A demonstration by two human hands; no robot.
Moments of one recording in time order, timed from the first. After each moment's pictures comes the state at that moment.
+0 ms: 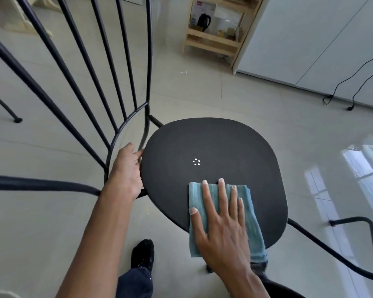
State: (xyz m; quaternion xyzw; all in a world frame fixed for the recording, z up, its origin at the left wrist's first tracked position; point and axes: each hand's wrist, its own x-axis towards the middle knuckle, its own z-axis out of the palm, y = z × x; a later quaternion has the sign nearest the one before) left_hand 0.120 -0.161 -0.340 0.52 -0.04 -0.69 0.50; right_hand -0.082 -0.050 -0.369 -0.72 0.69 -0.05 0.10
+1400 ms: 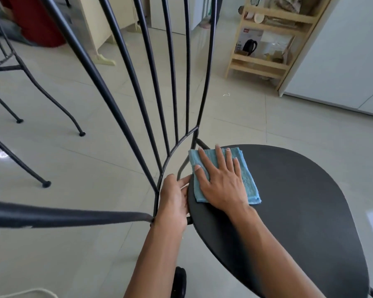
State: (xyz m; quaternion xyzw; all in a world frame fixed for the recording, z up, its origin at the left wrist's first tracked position) left_hand 0.125 -0.155 -0.334 0.55 0.00 -0.66 0.51; right_hand 0.012 -0.221 -0.378 -0.81 0.57 -0.06 0.12
